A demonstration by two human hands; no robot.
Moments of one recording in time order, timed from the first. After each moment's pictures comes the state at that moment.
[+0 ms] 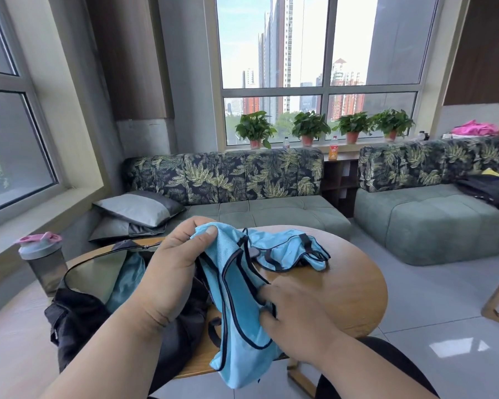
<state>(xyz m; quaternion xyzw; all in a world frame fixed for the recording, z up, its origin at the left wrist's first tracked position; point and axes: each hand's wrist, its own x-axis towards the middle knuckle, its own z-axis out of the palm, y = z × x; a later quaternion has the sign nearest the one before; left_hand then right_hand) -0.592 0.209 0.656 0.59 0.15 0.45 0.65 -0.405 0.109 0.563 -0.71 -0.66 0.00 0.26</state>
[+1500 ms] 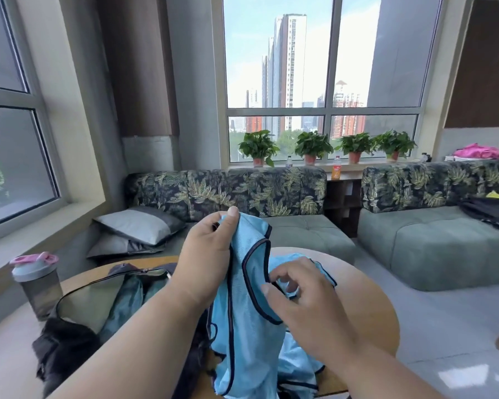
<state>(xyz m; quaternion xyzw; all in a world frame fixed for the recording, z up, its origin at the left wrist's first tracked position) -0.543 0.236 0.698 0.65 0.23 0.48 0.55 -0.397 0.124 0.625 -0.67 -0.56 0.03 0.49</state>
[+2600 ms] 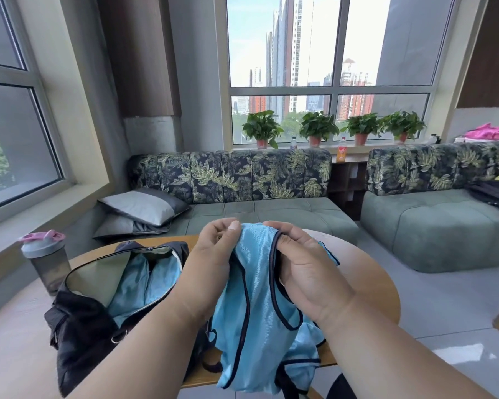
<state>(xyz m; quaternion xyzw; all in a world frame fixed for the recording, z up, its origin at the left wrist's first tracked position) -0.555 0.223 0.649 0.58 0.26 0.45 0.62 -0.419 0.142 0.651 -0.34 -0.32 0.47 0.75</state>
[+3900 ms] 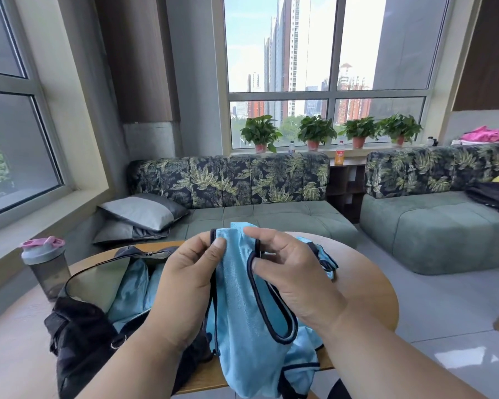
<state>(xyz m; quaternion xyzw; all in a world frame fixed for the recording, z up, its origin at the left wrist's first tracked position) -0.580 0.202 0.650 0.56 0.17 0.51 0.63 -0.422 0.140 0.643 -0.49 -0.51 0.30 0.64</state>
